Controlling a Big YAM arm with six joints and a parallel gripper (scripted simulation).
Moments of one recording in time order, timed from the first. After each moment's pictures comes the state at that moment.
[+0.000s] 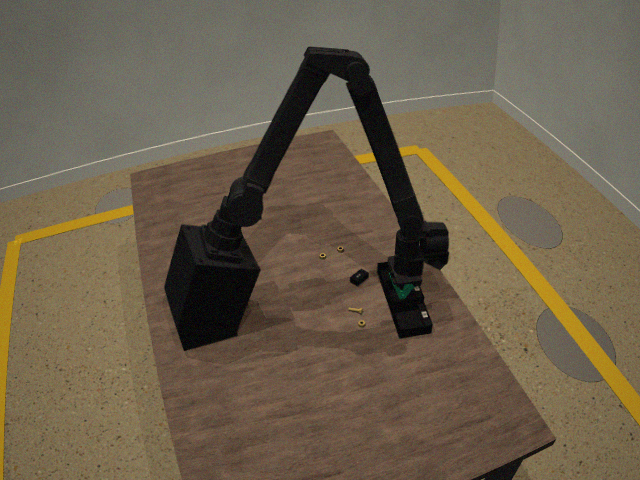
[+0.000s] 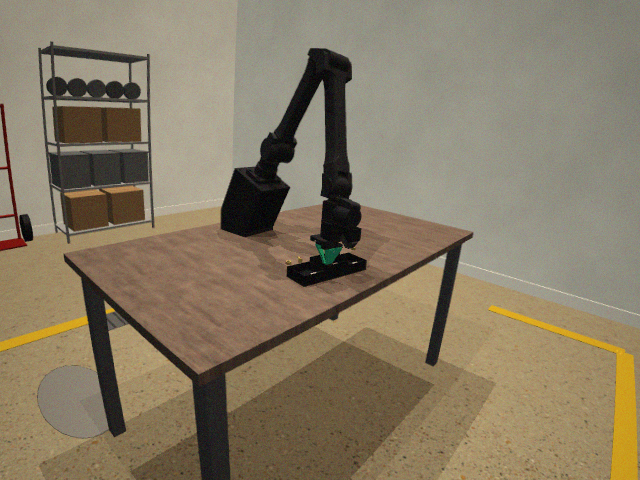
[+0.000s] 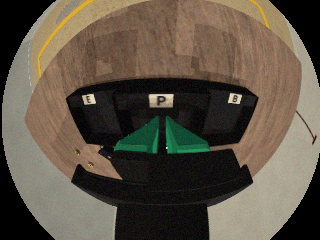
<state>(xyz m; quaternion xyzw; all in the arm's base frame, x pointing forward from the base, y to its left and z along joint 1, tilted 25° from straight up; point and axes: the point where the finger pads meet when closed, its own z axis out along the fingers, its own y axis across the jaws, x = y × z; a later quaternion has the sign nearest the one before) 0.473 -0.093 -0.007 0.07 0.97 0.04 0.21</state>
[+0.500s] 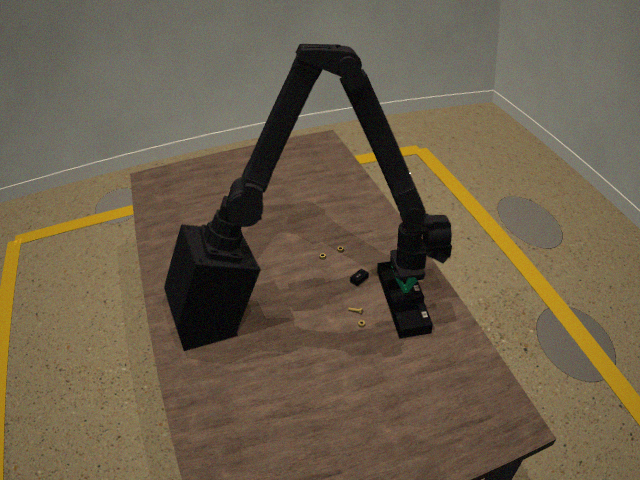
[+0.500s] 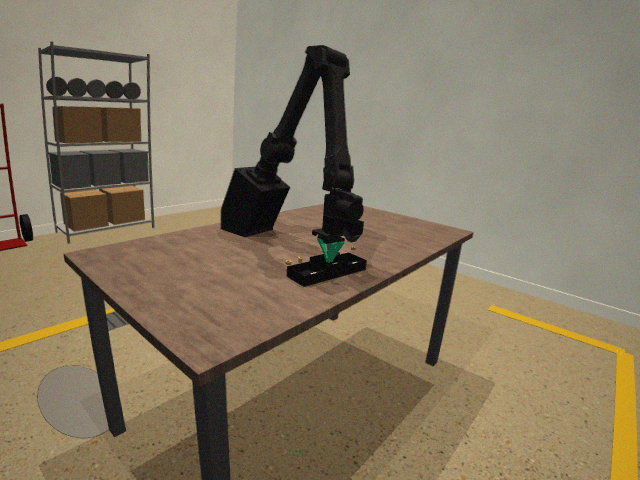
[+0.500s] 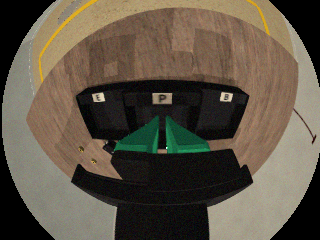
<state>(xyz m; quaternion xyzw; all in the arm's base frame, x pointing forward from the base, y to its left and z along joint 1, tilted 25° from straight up) 0.472 -0.094 0.014 0.07 0.97 0.04 0.21</state>
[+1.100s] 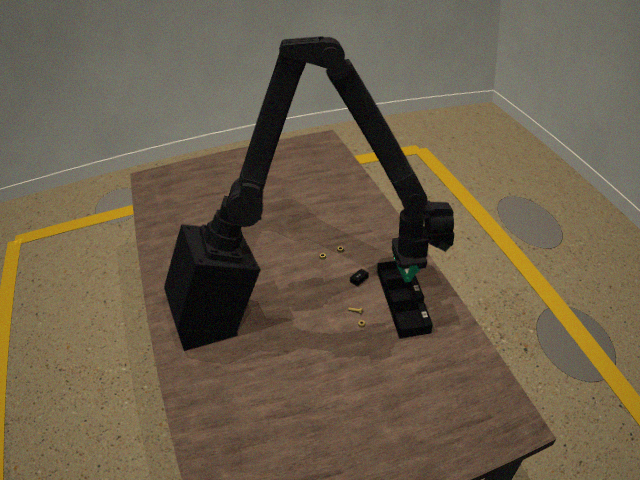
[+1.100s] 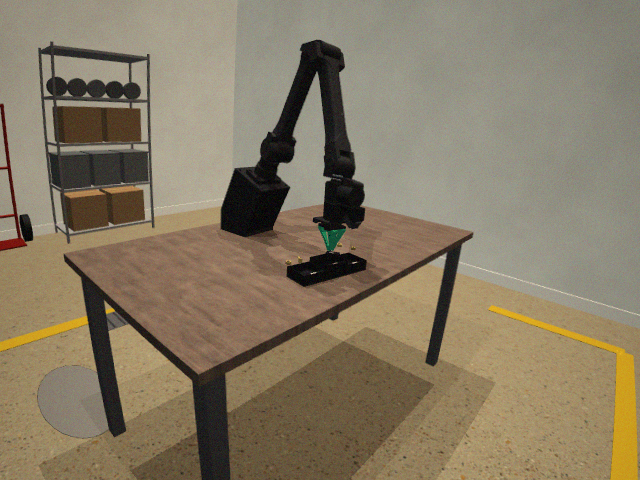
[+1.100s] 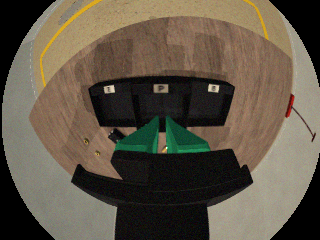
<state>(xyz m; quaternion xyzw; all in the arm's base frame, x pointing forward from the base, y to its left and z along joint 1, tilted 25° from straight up) 0.457 -0.097 0.049 0.08 0.97 0.04 0.22</state>
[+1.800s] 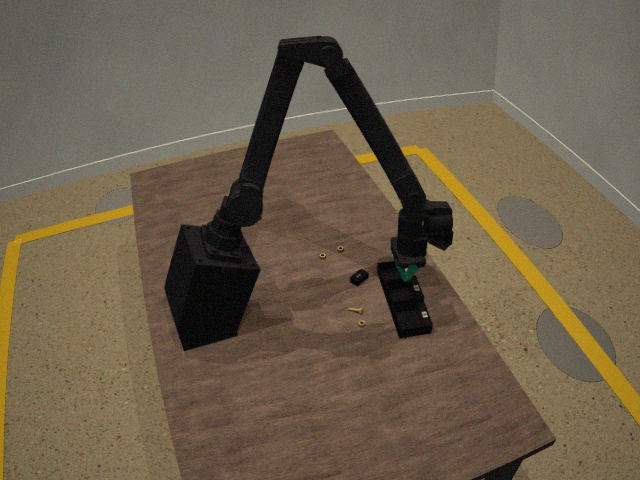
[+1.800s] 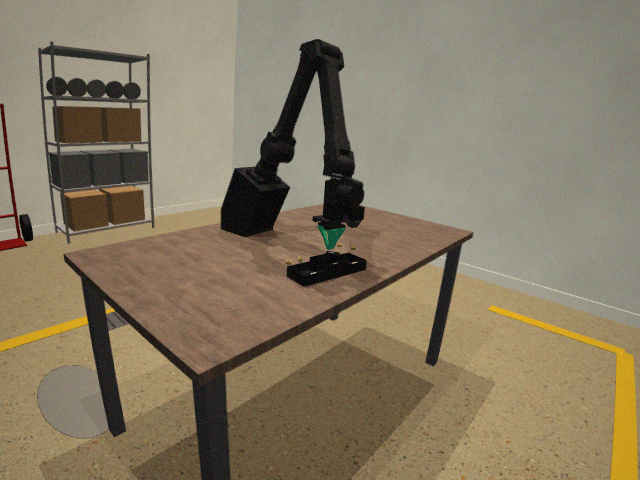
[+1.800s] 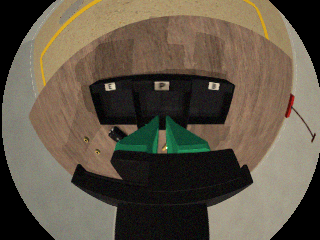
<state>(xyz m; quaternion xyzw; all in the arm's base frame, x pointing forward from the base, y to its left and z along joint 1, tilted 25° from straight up) 0.453 -0.096 0.051 0.07 0.97 0.04 0.22</state>
